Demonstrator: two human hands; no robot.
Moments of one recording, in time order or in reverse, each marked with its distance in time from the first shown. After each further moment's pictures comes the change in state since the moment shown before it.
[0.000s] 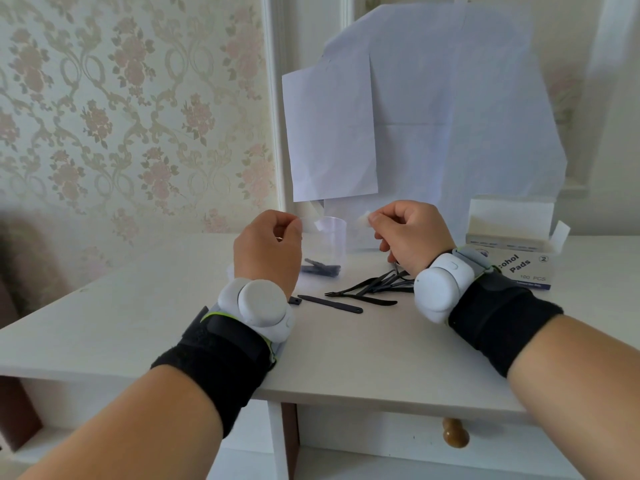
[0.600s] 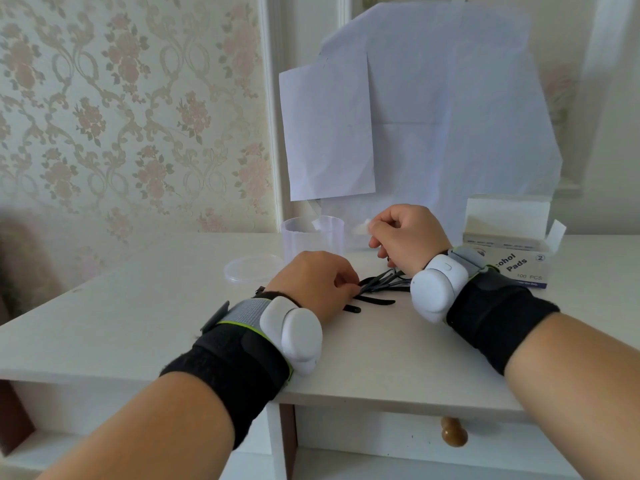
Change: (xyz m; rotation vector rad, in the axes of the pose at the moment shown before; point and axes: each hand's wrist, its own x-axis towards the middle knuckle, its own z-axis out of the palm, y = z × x) left_hand -0.021 0.011 0.013 0.447 -0.680 0.251; right_hand 0.002 0.004 0.000 -0.105 -0.047 0.027
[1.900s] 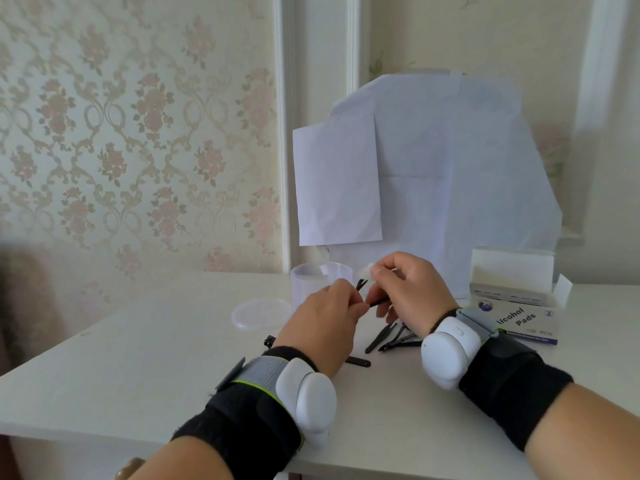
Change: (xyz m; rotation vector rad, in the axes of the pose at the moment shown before) left_hand 0.007 0.001 0.002 -0.073 0.222 0.059; right_hand -0.008 -0.010 0.001 0.135 -0.095 -0.019
